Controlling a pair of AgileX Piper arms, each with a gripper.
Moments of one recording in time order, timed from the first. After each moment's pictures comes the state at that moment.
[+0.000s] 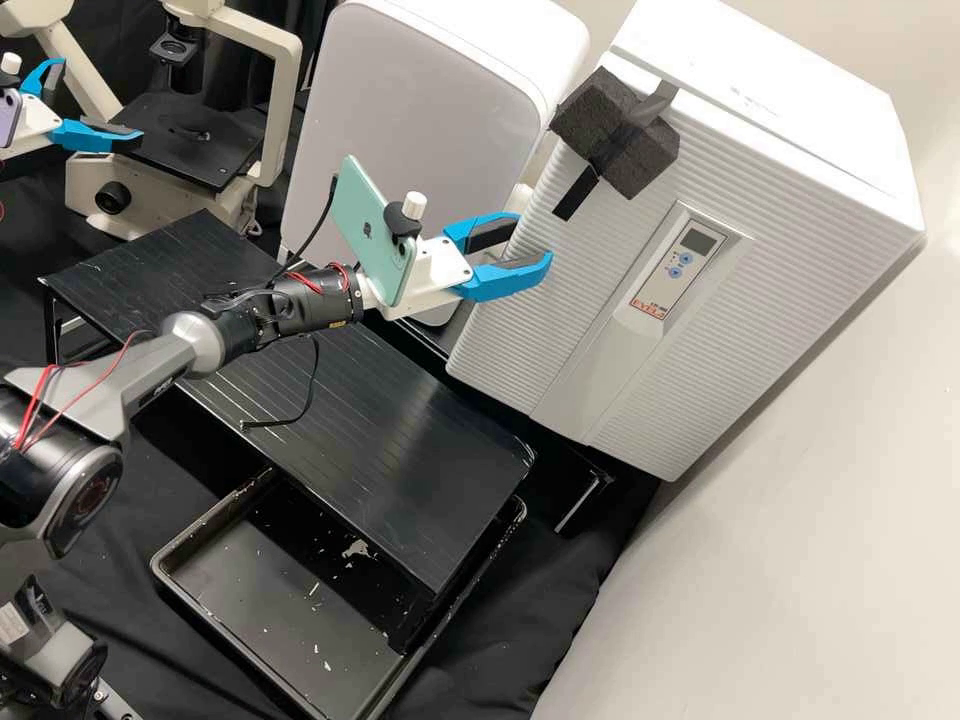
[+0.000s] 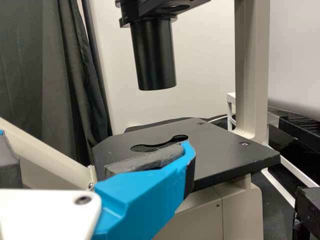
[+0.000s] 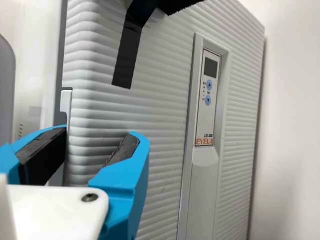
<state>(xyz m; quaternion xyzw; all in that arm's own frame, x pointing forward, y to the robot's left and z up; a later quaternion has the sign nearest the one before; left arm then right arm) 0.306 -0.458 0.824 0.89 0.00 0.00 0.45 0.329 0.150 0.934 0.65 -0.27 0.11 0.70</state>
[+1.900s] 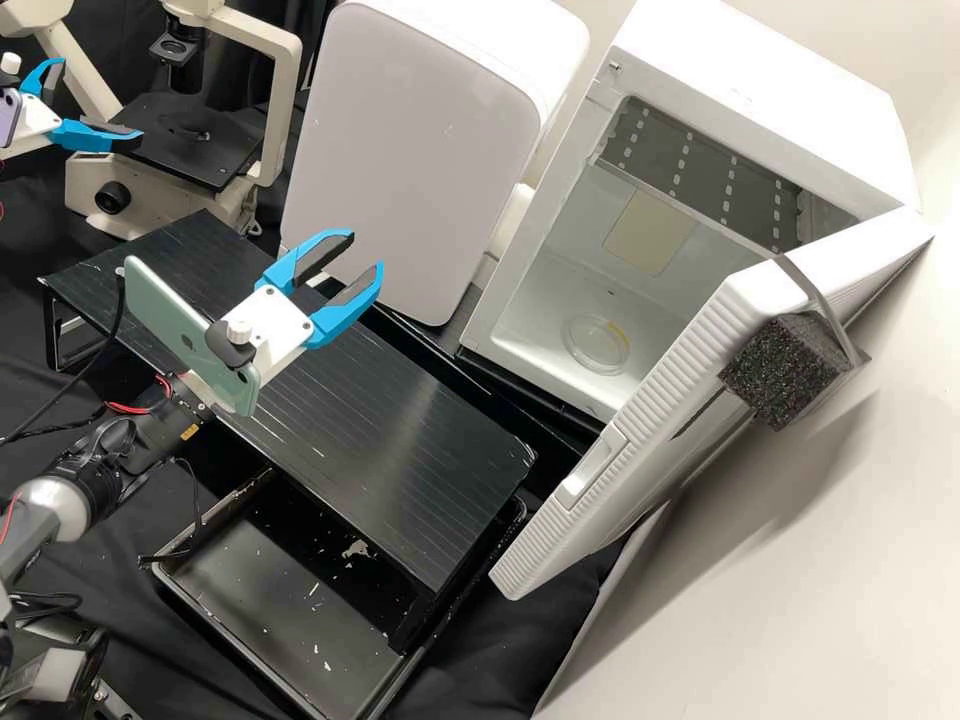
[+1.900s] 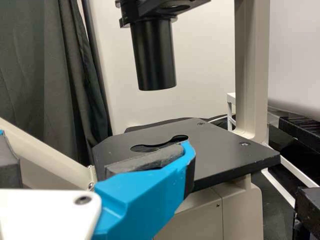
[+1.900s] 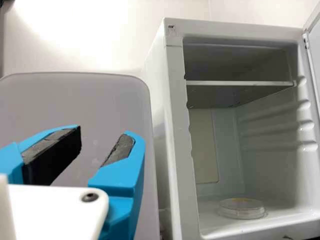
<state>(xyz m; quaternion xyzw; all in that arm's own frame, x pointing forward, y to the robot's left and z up) 0.306 -0.458 0.824 0.89 0.00 0.00 0.45 0.179 0.122 0.858 0.72 -0.02 0.25 0.64</state>
